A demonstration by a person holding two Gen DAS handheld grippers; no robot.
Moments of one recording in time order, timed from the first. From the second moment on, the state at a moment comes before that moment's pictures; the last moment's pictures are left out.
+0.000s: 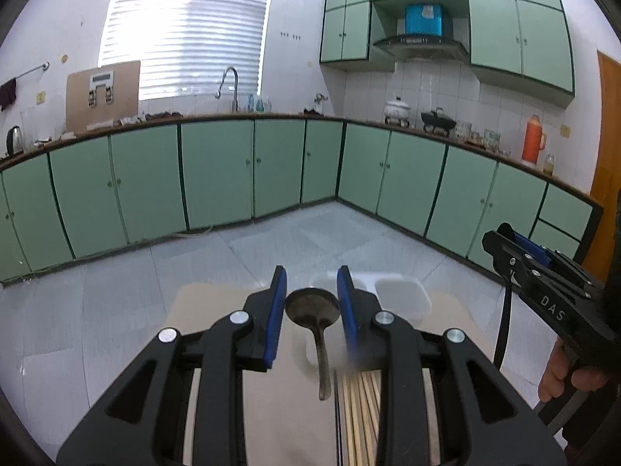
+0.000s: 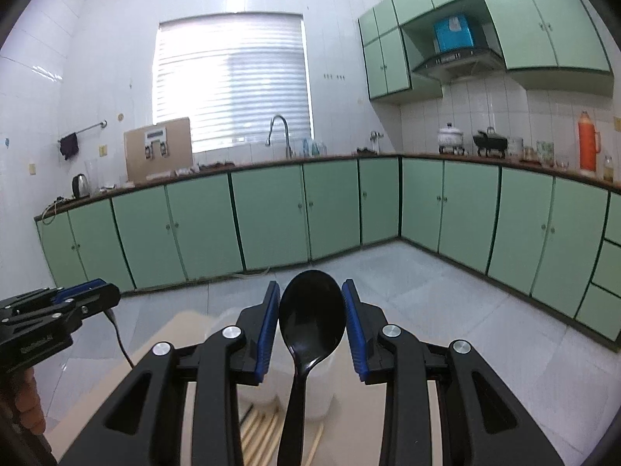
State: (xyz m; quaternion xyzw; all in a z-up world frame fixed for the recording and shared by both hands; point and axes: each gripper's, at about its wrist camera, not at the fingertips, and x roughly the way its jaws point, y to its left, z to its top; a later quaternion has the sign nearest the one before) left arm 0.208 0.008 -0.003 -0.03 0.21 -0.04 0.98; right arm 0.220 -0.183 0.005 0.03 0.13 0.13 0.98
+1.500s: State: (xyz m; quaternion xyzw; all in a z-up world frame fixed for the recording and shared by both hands) left arm 0.339 -0.010 -0.083 -0.01 0.28 -0.06 0.96; right arm 0.324 -0.164 -0.092 0.04 0.16 0.14 0.98
